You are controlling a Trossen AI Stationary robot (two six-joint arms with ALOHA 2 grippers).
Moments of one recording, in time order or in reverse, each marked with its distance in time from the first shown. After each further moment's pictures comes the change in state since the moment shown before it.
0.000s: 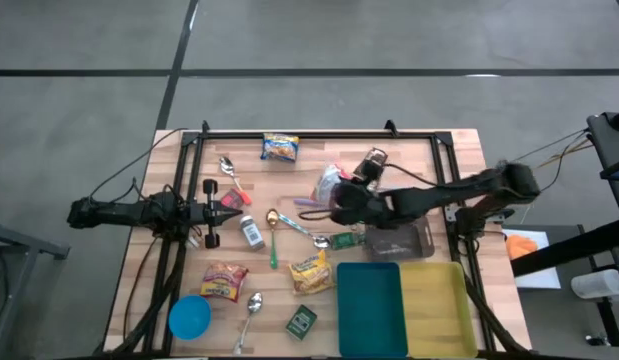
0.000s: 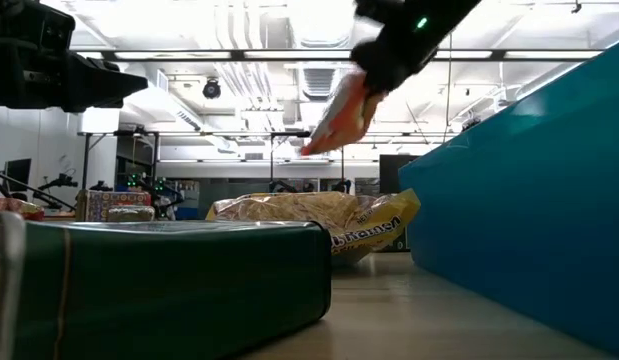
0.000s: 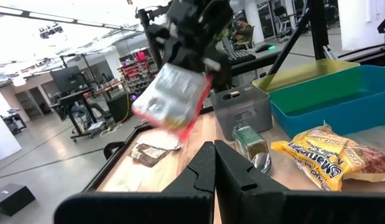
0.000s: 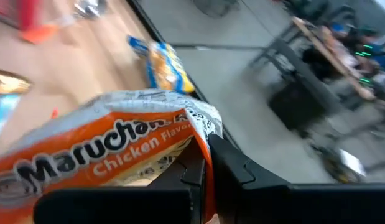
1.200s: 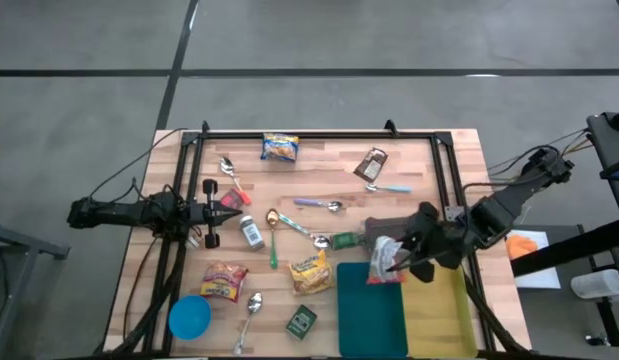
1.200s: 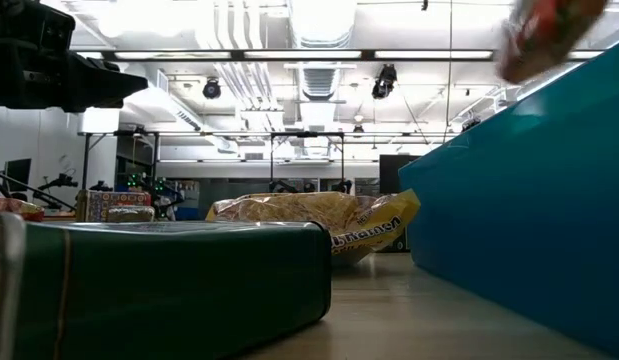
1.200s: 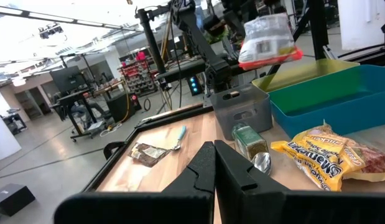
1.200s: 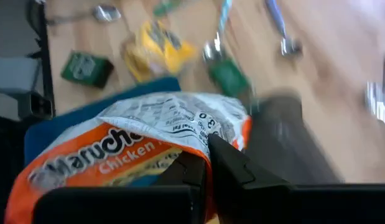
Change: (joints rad) left arm 0.000 0.000 0.000 0.000 0.000 0.000; right arm 0.509 -0.431 0.029 -0.706 -0.516 0.837
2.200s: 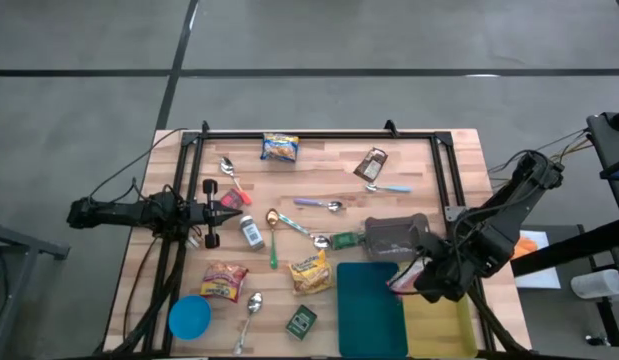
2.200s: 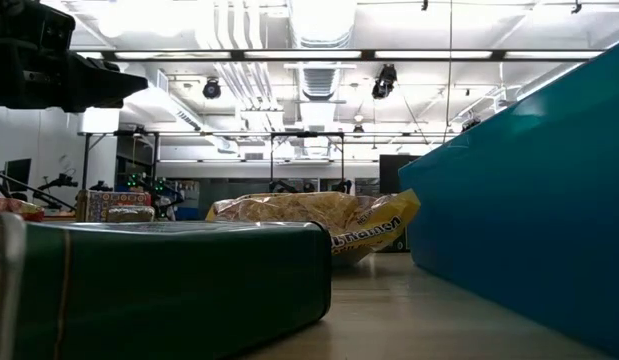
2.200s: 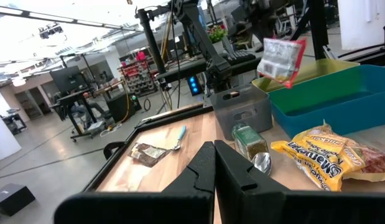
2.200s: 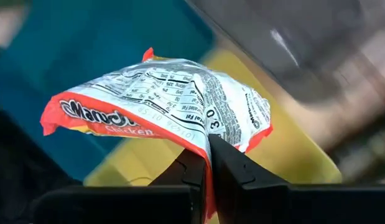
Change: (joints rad) left arm 0.000 0.000 0.000 0.000 0.000 0.000; right arm 0.164 0.165 0.087 -0.277 -0.318 0.681
